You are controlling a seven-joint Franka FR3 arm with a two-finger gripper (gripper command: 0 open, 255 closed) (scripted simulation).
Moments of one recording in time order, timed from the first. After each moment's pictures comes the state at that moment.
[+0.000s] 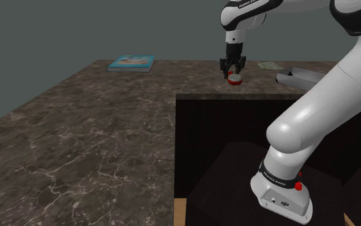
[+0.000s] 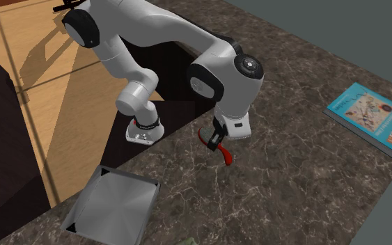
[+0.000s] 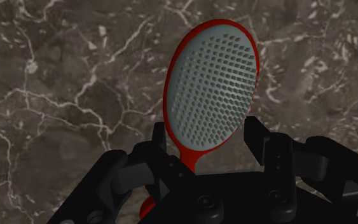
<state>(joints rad) -0.35 -0.32 -0.26 -2.18 -0.11 1.76 -0.01</state>
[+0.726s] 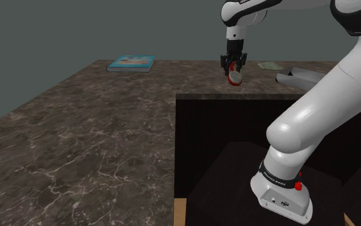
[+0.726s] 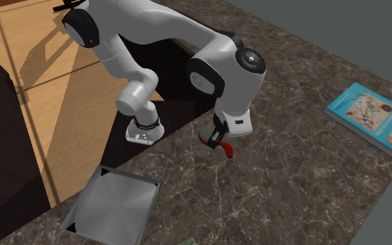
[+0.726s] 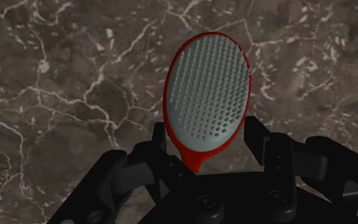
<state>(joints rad) -0.35 -0.33 -0.26 -2.15 -0.11 1.72 -0.01</state>
